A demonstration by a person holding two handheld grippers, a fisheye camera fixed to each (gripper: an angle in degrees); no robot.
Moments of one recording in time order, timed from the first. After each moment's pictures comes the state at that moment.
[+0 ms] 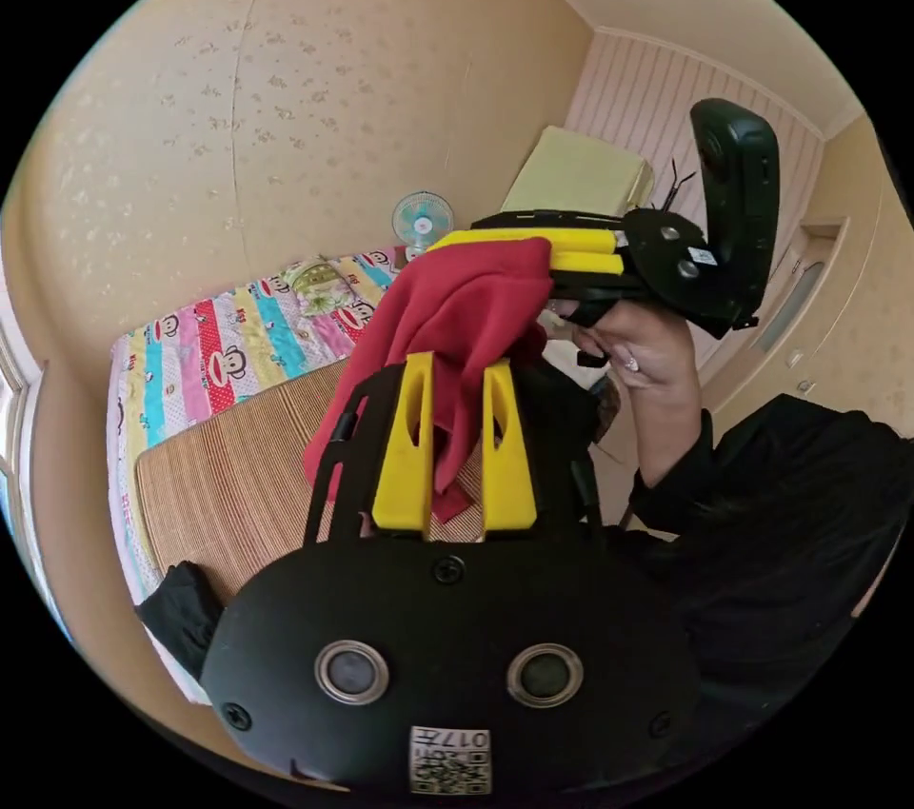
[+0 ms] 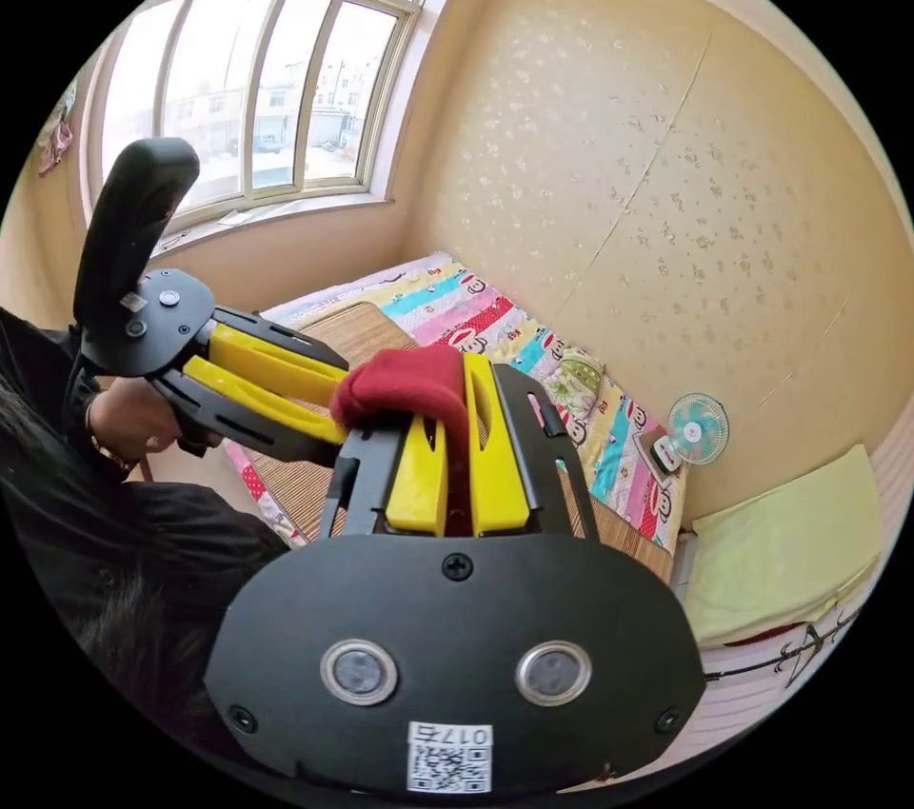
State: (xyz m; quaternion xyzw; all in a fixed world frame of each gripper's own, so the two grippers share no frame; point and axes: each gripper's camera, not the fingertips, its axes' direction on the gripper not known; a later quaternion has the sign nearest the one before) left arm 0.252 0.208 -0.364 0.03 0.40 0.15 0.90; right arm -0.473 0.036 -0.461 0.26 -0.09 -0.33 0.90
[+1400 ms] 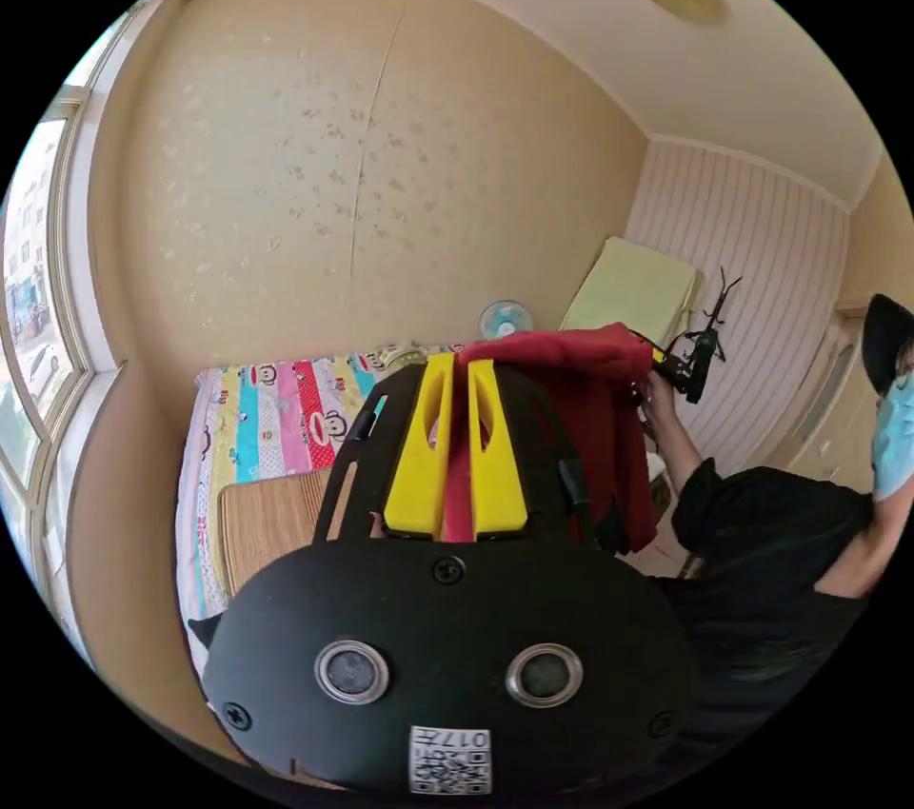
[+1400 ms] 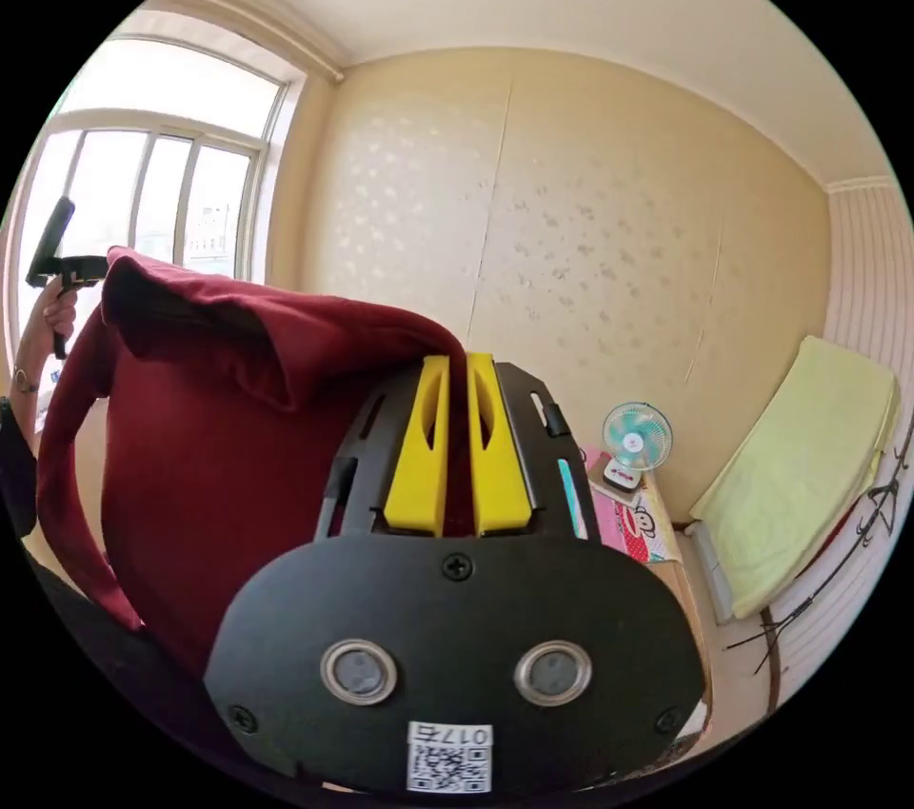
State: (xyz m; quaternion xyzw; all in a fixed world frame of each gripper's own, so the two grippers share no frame) left arm 0.003 -0.089 -0.329 0.10 0.29 0.06 0.95; right arm -0.180 -0.187 -0.453 0.36 -0.07 -0.14 0.92
